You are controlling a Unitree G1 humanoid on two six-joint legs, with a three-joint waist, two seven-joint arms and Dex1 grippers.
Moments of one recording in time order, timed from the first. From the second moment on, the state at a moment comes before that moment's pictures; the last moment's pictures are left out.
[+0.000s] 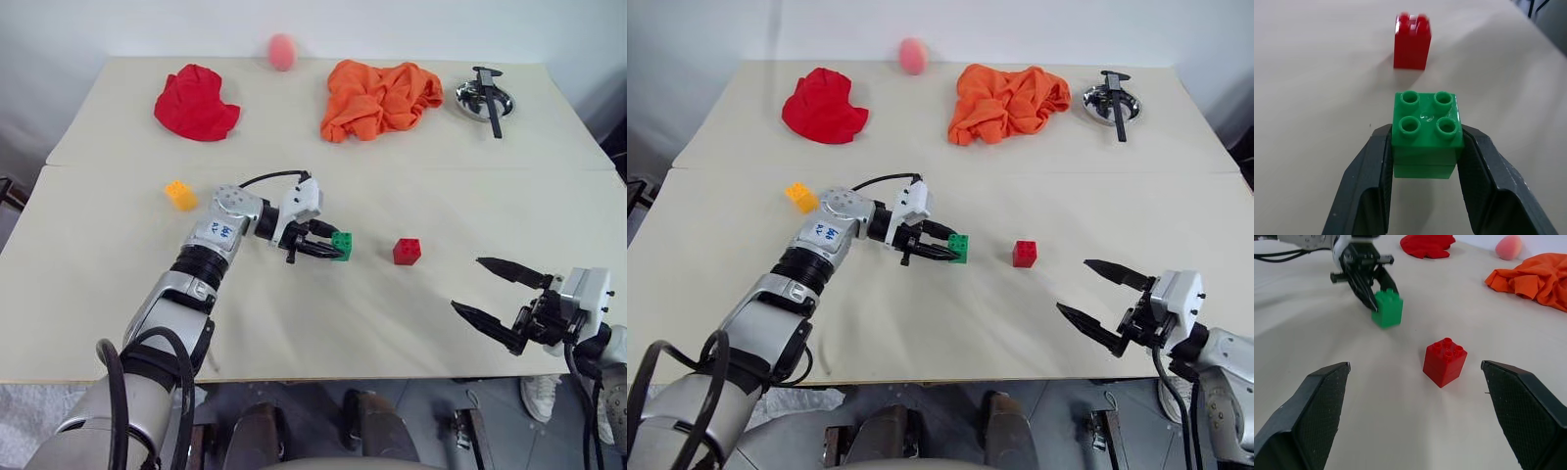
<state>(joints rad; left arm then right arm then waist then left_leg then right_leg) -1.05 0.27 -0.28 0.94 -0.08 -0.07 -1.26 0.19 -0.68 -0.41 -0.24 0.61 0.04 1.09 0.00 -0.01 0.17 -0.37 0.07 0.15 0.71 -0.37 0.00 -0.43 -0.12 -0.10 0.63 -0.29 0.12</state>
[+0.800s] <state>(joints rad) -0.51 0.54 0.21 0.39 -0.34 -0.06 -1.22 -0.12 -0.62 -0.17 -0.23 0.60 0.09 1.09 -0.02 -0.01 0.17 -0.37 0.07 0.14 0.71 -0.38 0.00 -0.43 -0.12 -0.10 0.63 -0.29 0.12</state>
